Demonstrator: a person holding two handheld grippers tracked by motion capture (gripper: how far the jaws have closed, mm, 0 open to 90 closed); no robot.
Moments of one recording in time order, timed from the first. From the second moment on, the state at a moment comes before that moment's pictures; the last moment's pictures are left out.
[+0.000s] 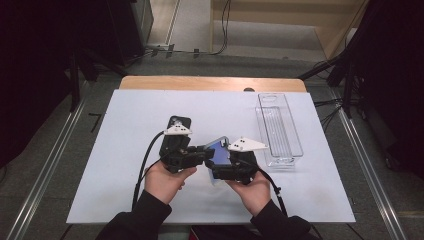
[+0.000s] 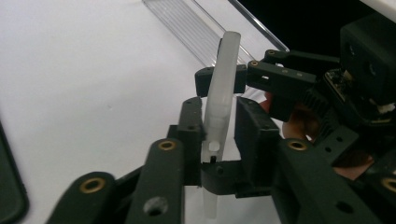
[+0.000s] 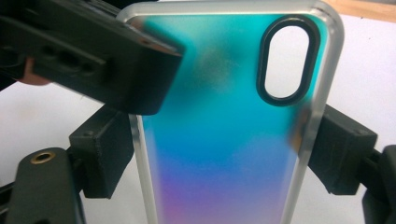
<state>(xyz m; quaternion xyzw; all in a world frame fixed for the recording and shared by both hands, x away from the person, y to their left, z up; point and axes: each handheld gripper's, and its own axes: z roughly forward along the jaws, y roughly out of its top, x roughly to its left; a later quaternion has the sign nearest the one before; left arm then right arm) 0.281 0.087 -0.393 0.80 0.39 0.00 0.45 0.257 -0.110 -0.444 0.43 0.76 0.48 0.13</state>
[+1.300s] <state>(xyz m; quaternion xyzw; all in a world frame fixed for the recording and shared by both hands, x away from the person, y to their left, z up) 0.289 0.128 -0.411 0.85 0.28 -0.03 0.44 0.278 -0.156 -0.432 0.41 0.77 0.49 0.09</state>
